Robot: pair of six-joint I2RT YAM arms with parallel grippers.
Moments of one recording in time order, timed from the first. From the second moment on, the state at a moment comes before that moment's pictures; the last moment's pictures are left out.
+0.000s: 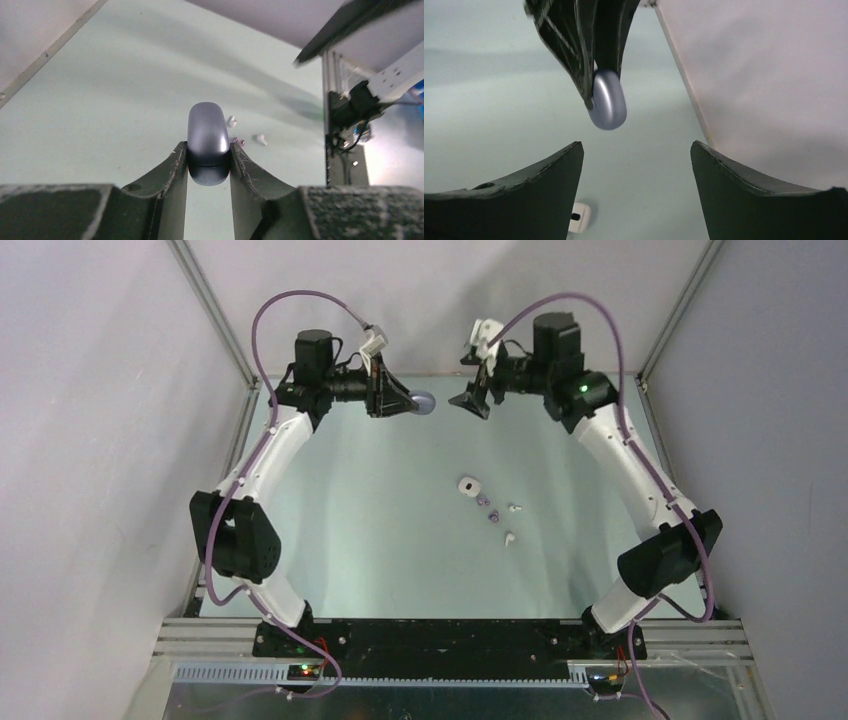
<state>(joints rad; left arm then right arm) -0.23 1.69 1.60 -0.27 1.12 0.04 0.46 1.61 1.72 -0.41 -0.67 -0.62</state>
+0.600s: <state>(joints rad) -0.31 1.52 1.57 -0.66 0.98 0.77 0.52 1.88 2.01 -0.84 -0.93 -0.64</state>
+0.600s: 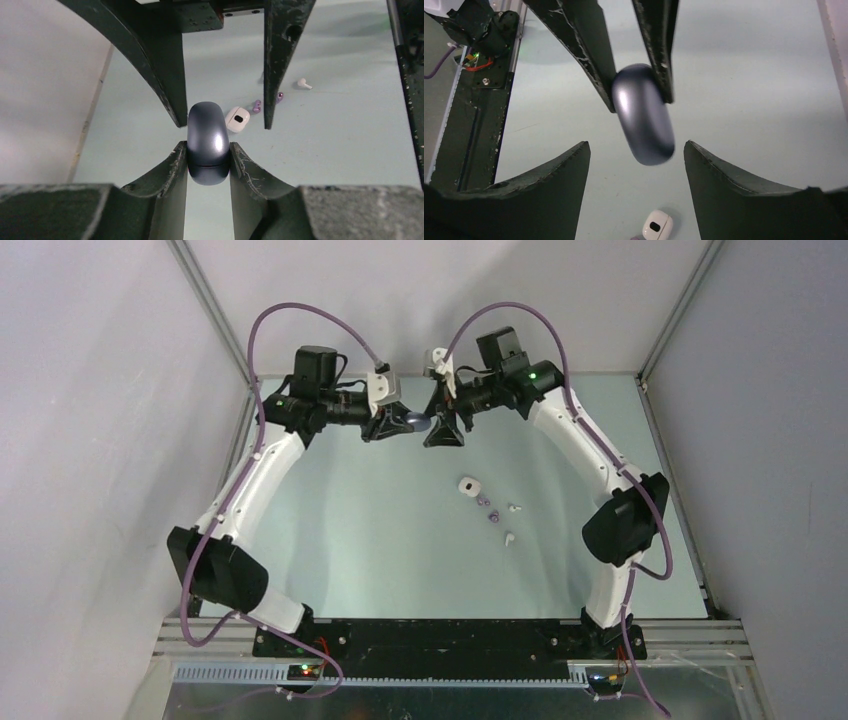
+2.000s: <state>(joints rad) -0.28 1.57 1.49 -0.37 1.04 0.34 0.48 1.74 1.78 -0.50 -0.92 -0.41</state>
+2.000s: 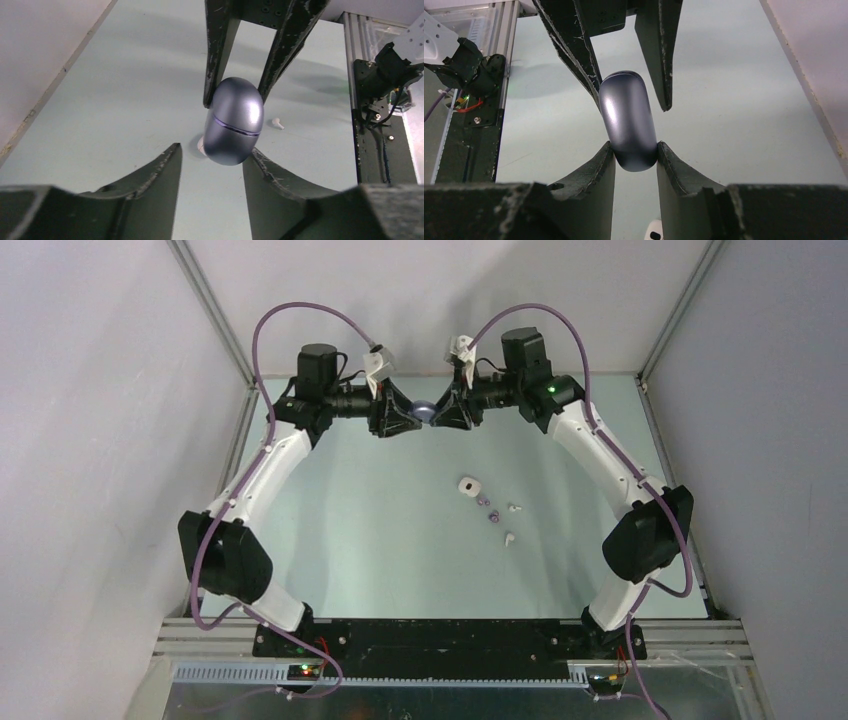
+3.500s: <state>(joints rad) -0.28 1.58 1.50 -0.34 1.08 0.32 0.49 1.76 1.75 -0.45 -0.89 -0.32</state>
